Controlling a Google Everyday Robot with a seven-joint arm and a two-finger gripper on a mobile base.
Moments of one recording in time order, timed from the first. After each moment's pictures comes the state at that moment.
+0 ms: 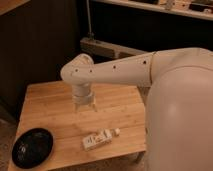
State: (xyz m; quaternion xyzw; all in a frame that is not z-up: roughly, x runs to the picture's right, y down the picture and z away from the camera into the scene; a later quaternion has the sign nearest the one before) arm -0.102 0.096 0.705 -0.26 0.23 0.64 0.68
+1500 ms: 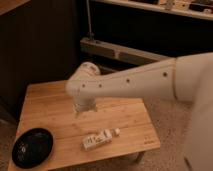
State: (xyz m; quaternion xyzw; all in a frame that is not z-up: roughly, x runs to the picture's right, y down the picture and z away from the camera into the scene) arm -0.095 0.105 0.676 -0.25 0.07 0.54 0.80
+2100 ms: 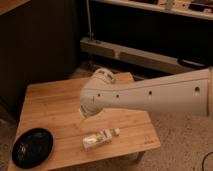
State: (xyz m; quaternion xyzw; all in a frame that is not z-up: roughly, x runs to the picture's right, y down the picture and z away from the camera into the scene) arm -0.081 0.105 0.659 -0.25 0.01 0.48 0.84
